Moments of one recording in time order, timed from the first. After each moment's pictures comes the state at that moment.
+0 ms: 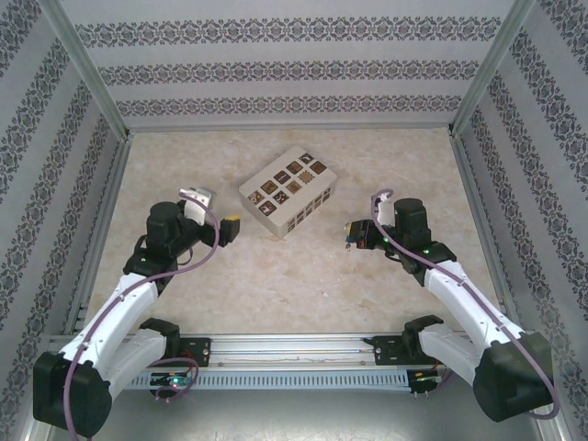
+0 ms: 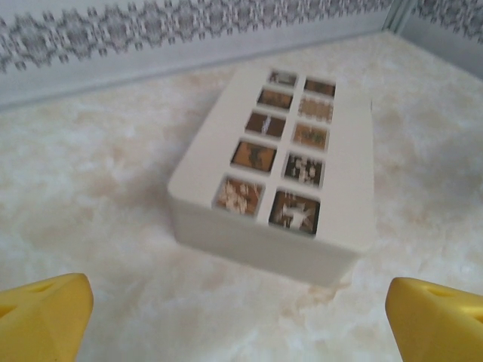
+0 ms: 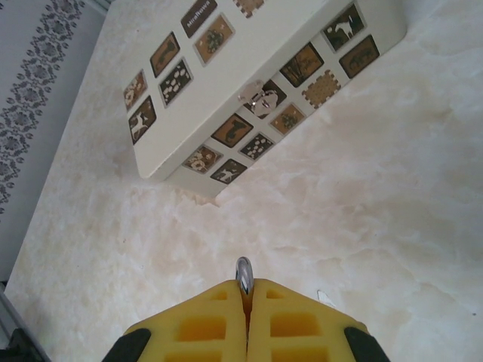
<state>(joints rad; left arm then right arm) -0.21 0.89 0.52 -0.04 0.28 0.03 0.25 0.99 0.58 -0.24 -0.50 0.47</state>
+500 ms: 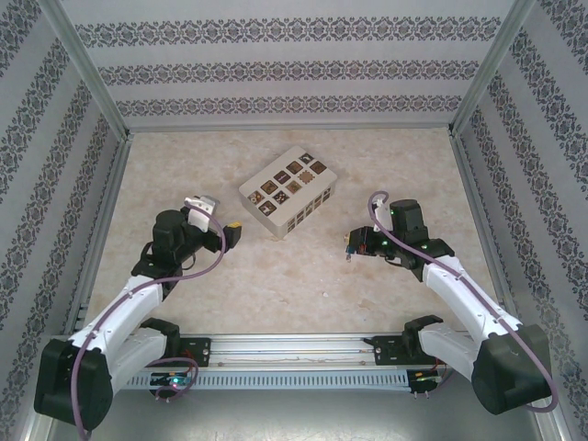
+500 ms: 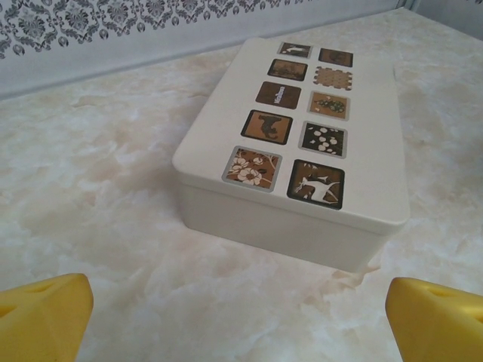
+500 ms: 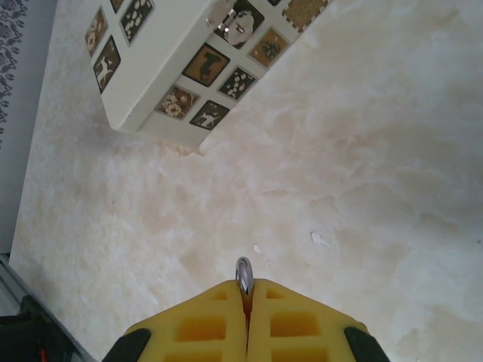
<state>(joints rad) -0.21 0.94 0.43 0.12 0.25 0.07 0.25 1.02 0.60 -0.40 -0.53 0.47</state>
